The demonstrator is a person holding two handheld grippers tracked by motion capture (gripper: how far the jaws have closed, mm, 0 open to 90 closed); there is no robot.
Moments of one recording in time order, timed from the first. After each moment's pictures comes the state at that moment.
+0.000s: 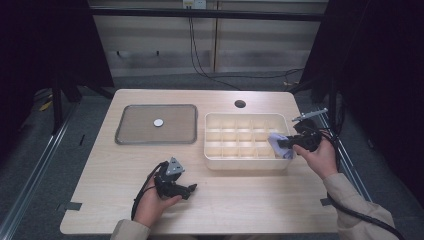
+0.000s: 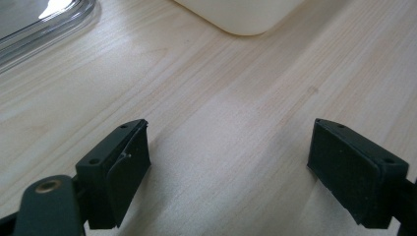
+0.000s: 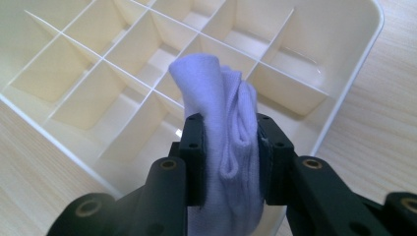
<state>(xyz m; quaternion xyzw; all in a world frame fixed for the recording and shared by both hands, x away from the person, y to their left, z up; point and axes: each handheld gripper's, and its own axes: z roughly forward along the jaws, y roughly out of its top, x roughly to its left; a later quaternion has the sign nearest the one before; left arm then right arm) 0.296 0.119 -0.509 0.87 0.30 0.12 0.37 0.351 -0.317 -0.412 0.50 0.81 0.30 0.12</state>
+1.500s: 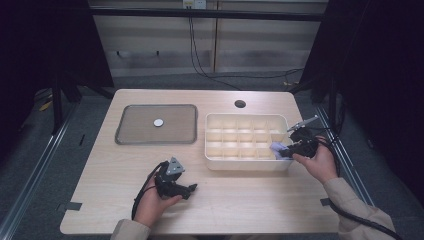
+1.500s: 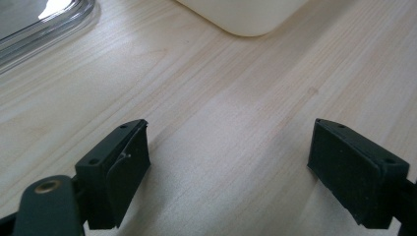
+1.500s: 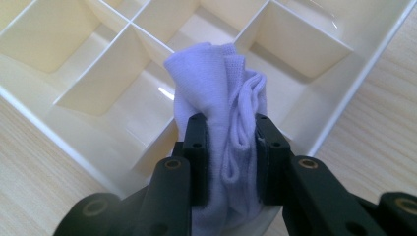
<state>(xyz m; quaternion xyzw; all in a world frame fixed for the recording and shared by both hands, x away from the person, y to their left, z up) 0.297 0.118 -0.509 0.87 0.30 0.12 0.37 0.346 -0.316 -0.434 0.47 0.85 0.22 0.11</state>
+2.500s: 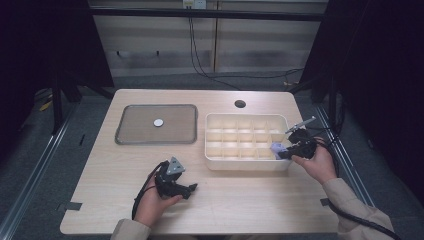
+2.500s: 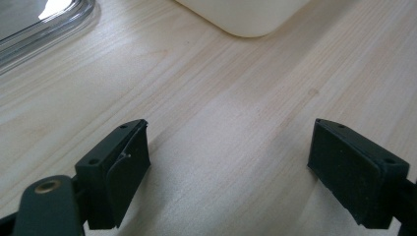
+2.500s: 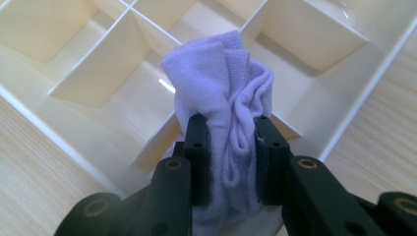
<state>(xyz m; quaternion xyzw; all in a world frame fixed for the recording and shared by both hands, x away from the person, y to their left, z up) 0.298 0.118 -0.509 0.87 0.30 0.12 0.37 0.346 -0.314 -0.439 0.47 0.85 0.21 0.10</state>
